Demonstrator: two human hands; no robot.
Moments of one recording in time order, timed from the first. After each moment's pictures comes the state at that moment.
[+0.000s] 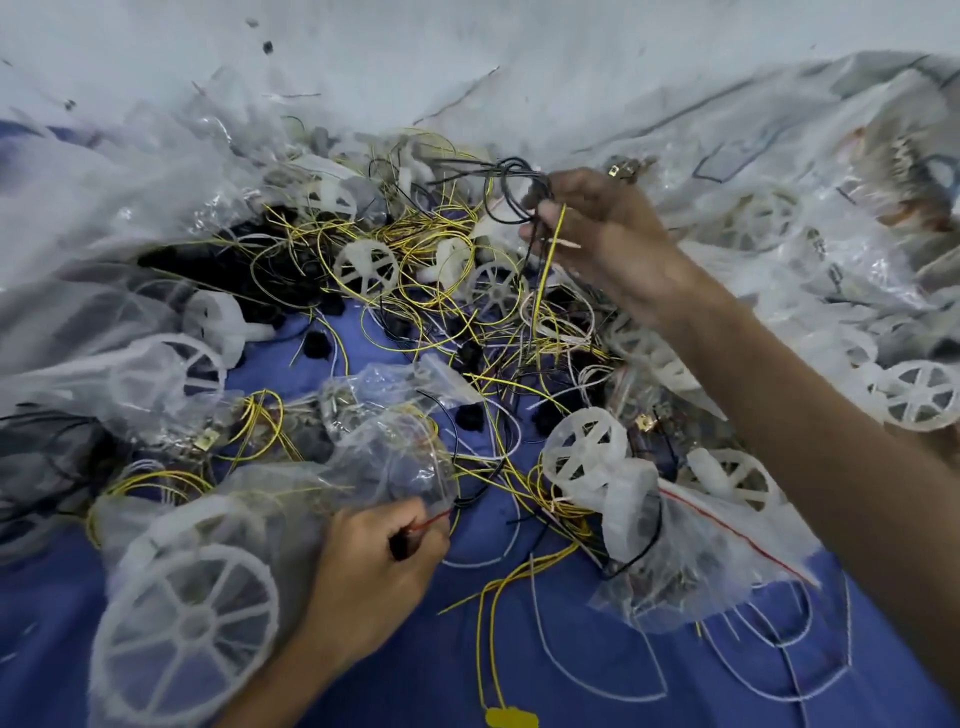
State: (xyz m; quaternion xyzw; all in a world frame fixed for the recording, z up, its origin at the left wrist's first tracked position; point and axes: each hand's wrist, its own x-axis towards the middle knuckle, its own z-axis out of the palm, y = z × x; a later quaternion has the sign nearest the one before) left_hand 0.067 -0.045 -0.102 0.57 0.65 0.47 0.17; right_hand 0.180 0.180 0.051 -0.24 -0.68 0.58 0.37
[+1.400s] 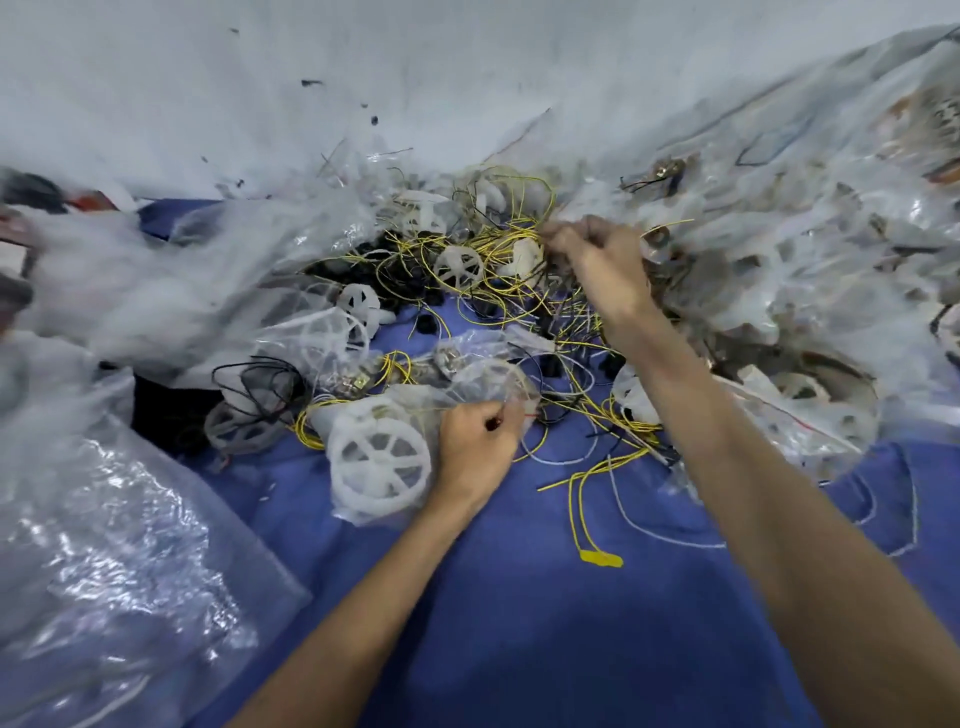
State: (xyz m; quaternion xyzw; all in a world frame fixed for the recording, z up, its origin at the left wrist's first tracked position) left_hand 0.072 -0.048 -0.094 0.46 0.68 0.55 0.16; right_hand 0.147 0.088 0.017 -0.38 -0.67 0.44 0.47
